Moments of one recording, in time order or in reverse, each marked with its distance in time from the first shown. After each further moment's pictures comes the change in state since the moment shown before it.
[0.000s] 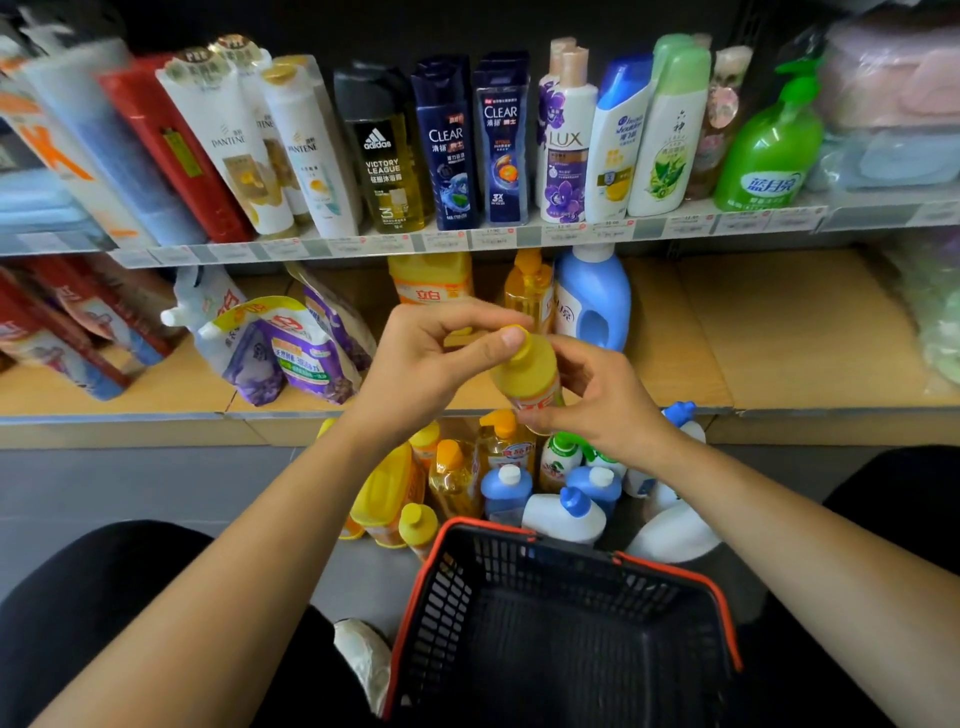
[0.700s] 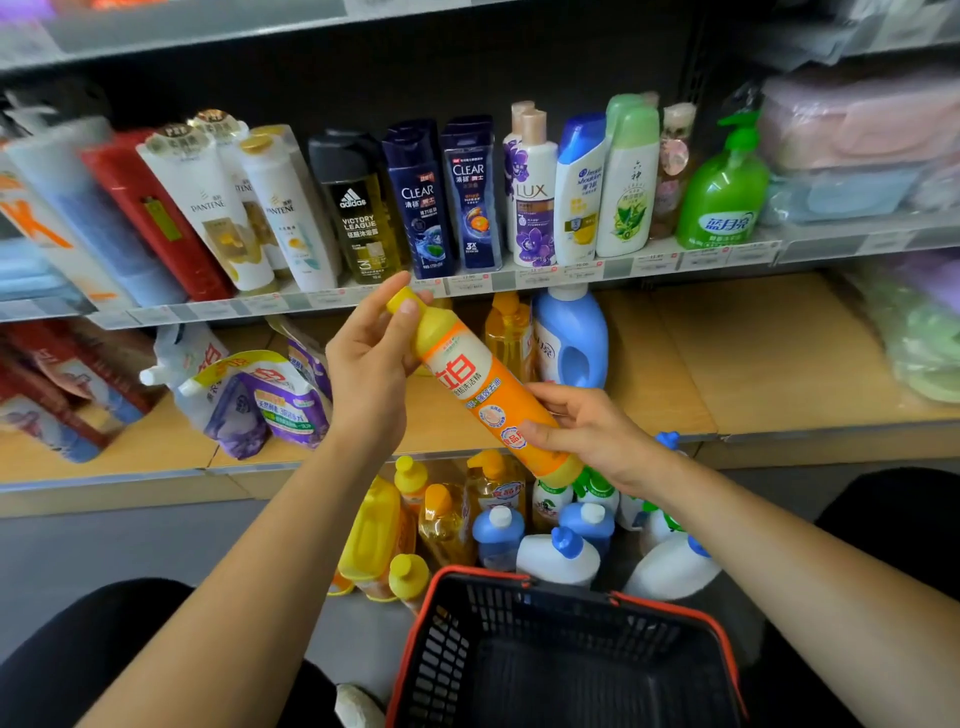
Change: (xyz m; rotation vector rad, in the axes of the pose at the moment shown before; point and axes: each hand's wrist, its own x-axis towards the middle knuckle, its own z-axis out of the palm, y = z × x) left_hand 0.038 -0.024 -0.012 -0.341 0.470 -0.138; right_hand 0.006 0.009 -0.014 0.269 -0.077 0.300
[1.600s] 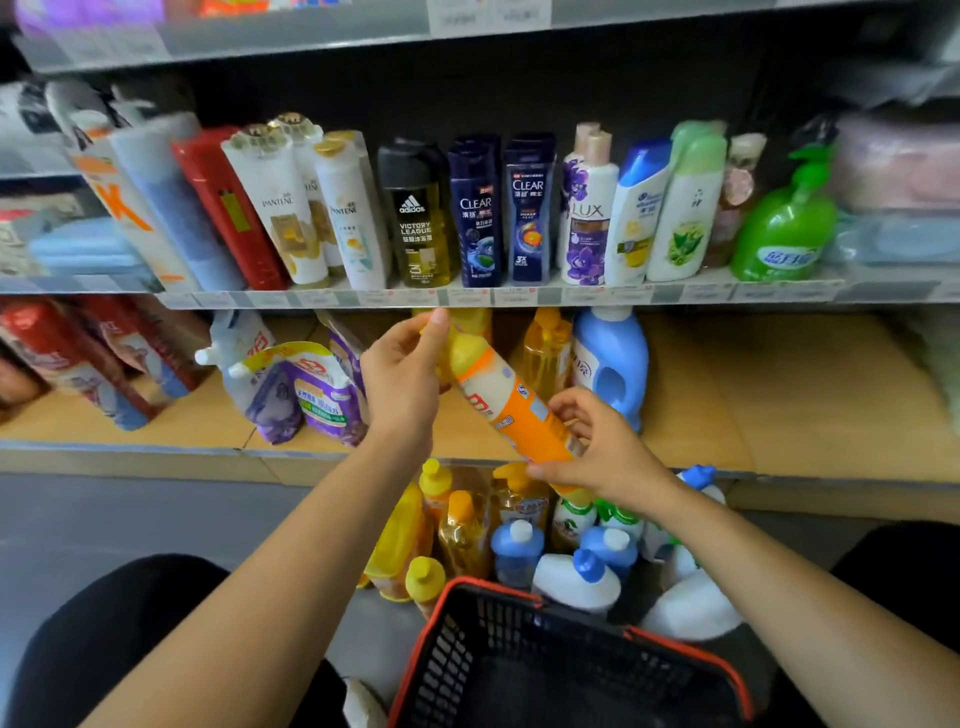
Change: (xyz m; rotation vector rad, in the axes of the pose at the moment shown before) left_hand 0.002 -0.005 -0.010 0.165 0.229 -0.101; right_hand 0.017 0.009 0.009 -0.410 0.097 -0.078
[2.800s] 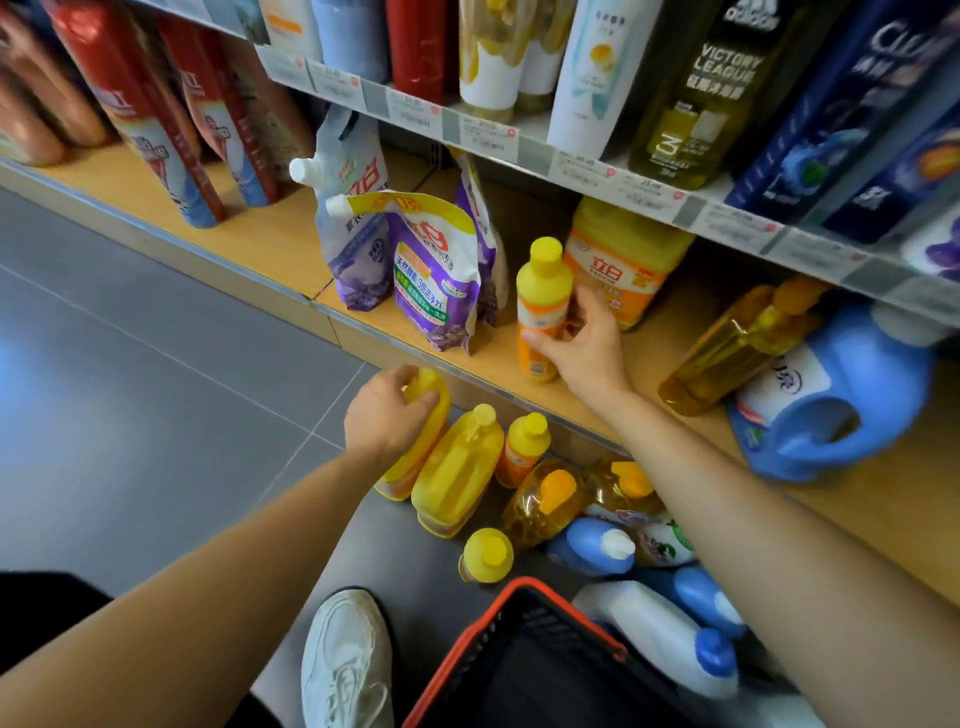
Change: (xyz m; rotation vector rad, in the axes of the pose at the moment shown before) left_hand 0.070 -0.206 -0.195 0.946 0.086 -0.360; right_hand 0.213 0.062 0.176 -0.022 0.015 -0.190
